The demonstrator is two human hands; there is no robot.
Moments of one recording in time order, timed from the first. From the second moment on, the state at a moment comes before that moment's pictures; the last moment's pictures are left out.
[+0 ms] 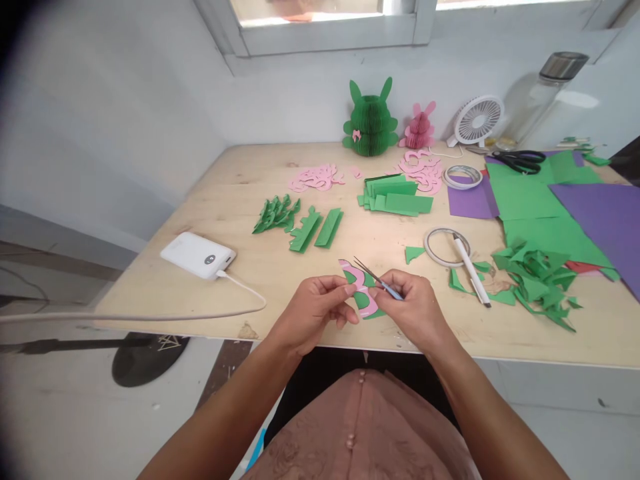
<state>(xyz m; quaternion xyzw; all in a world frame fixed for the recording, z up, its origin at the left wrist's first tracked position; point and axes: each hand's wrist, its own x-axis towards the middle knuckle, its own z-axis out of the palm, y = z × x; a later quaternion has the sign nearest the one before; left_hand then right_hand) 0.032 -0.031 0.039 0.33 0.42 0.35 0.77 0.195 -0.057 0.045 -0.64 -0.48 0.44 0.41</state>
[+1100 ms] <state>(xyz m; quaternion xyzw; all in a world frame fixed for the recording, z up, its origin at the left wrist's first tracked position) 0.016 -0.032 0.050 0.30 0.45 0.41 0.73 0.210 -0.102 0.026 -0.61 -0.49 0.49 0.37</state>
